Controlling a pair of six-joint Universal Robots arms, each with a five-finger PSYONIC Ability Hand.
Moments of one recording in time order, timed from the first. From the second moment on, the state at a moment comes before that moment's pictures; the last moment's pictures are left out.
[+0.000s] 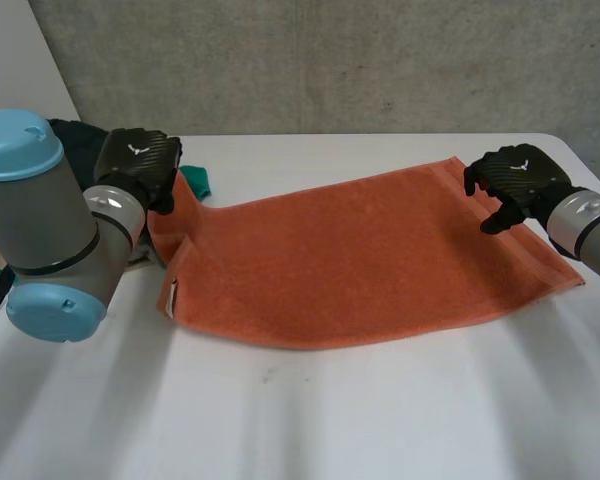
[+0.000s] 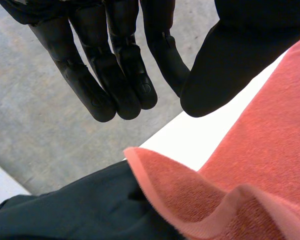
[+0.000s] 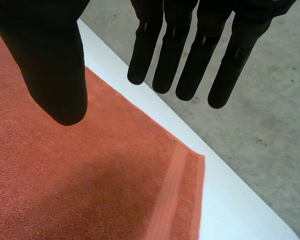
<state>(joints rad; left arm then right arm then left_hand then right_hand) 4.31 -2.01 -1.34 3.29 -1.65 3.50 1.63 -1.03 1.29 -0.06 1.08 2.64 1.17 1.20 1.19 1.20 0.99 0.73 0.73 0.74 0.72 0.53</state>
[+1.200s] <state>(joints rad) 4.34 -1.98 -1.47 3.10 -1.44 3.69 1.38 -1.06 1.46 -0.02 1.00 2.40 1.17 1.19 1.18 1.19 0.99 1.14 1.18 1.19 1.19 0.99</state>
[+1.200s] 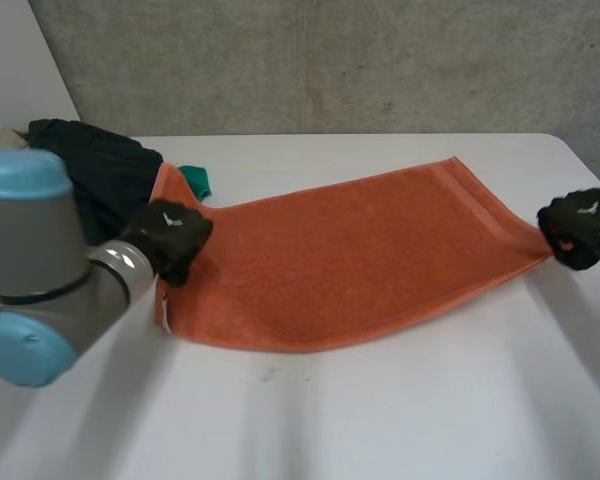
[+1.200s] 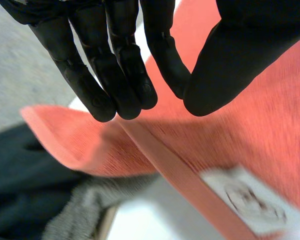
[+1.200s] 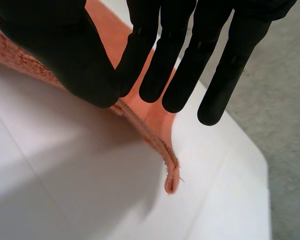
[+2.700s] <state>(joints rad) 4.27 -2.28 -1.29 3.10 -1.63 3.78 1.65 -0.73 0.99 -0.04 1.33 2.70 0.83 0.81 0.81 0.81 0.63 1.14 1.18 1.19 1.20 1.01</state>
